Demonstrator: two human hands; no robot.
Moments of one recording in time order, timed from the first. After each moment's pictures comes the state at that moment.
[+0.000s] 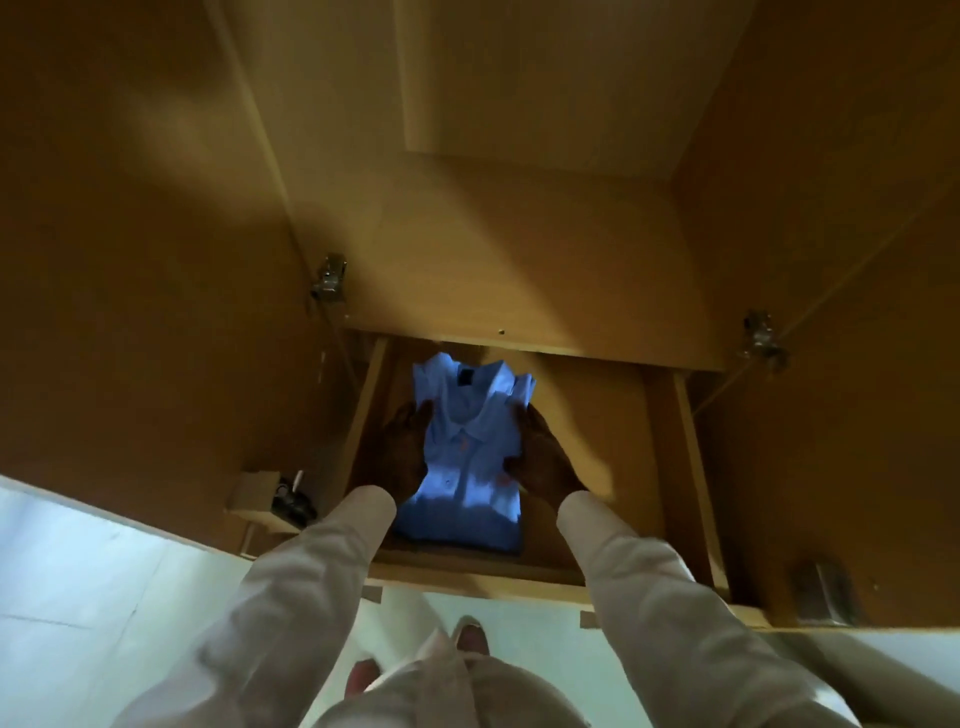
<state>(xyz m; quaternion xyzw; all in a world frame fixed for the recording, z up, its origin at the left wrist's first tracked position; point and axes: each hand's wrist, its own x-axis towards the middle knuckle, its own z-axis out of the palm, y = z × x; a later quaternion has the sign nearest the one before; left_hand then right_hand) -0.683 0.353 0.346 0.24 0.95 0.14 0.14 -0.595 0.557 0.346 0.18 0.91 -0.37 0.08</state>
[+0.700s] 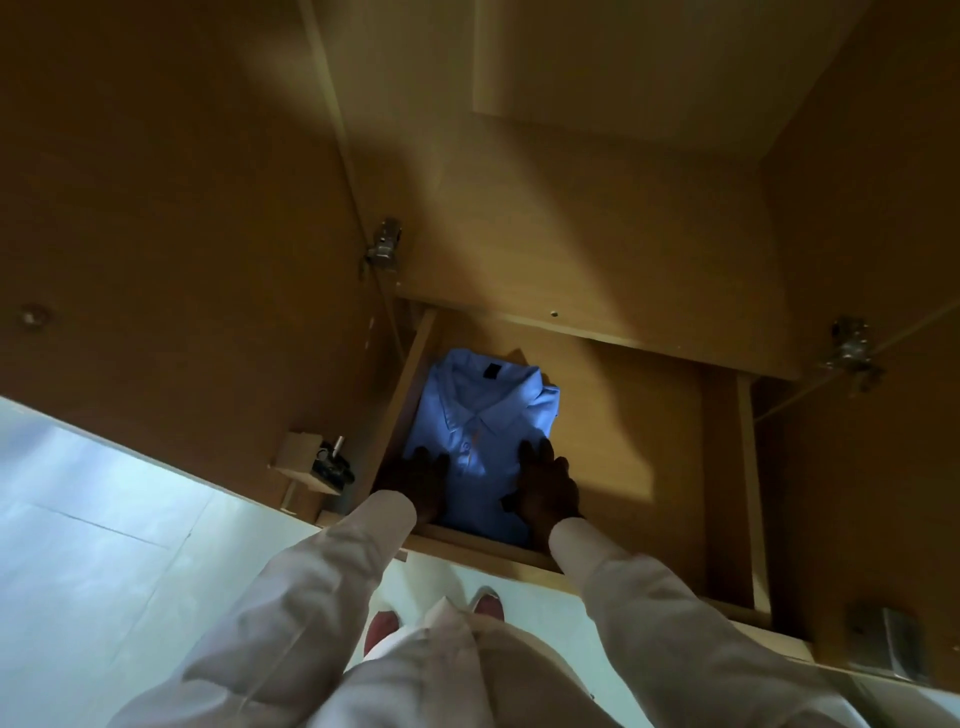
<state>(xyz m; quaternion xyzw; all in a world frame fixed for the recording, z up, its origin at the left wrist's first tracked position) -0.649 0.321 0.319 0.22 0.91 -0.10 0.34 -0.585 0.506 0.298 0.17 0.94 -0.14 0.25</state>
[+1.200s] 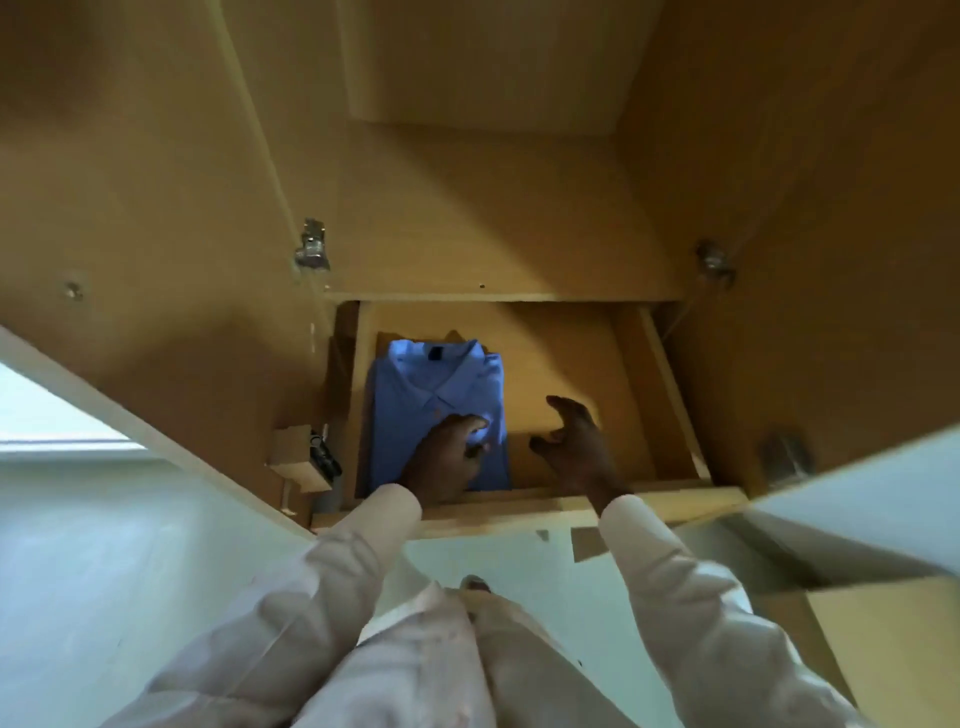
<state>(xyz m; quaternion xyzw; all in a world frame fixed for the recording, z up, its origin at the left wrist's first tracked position) -0.612 0.339 0.368 0.36 0.82 0.36 0.24 -0.502 0.518 0.373 0.33 0.87 -0.35 -0.01</state>
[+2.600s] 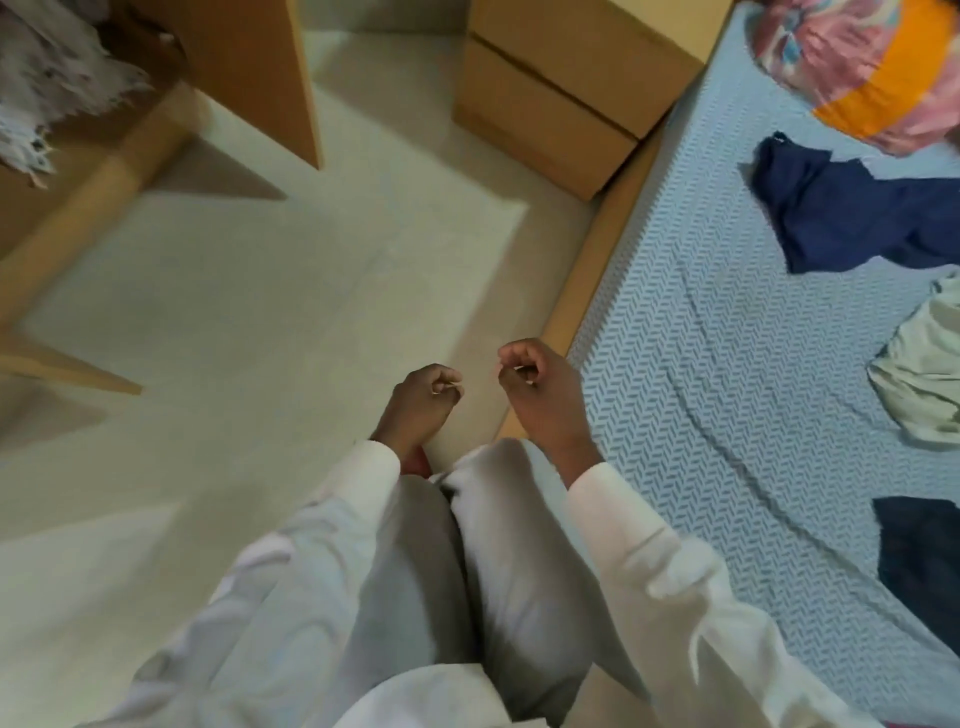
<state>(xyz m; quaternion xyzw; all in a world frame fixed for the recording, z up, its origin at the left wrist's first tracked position) -0.228 0.102 -0.053 0.46 0.62 0.18 0.60 -0.068 0.093 0.008 0.73 0.53 -0.35 -0.25</state>
